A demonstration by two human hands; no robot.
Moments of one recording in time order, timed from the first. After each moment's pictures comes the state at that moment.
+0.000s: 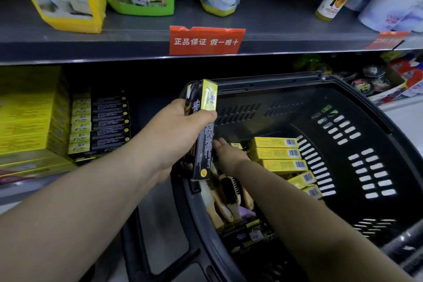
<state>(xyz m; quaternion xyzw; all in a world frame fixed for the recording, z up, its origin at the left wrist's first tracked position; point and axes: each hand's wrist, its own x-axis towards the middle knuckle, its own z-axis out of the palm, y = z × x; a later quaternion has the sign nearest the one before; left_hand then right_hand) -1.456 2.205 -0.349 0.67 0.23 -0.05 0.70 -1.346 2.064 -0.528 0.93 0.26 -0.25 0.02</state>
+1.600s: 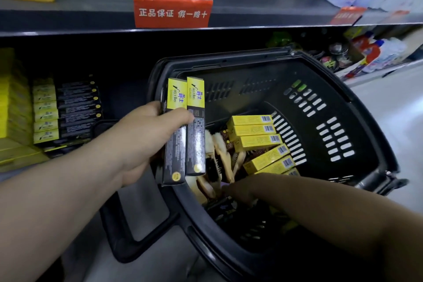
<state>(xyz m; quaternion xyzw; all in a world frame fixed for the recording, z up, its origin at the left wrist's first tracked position) -1.487 2.196 -0.354 0.65 0.23 -0.14 0.71 -1.422 1.972 -0.506 0.73 0.40 -0.50 0.25</state>
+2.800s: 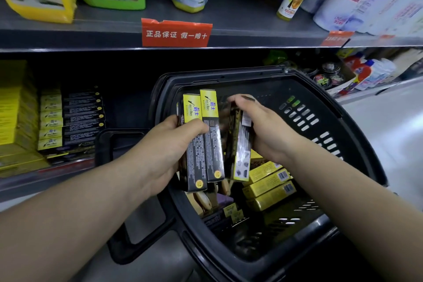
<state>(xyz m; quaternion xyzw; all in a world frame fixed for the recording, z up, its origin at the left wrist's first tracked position) -1.484 2.168 -0.352 0.54 0.24 -0.12 0.80 -1.396 2.009 -0.342 0.68 0.02 -0.31 -0.66</state>
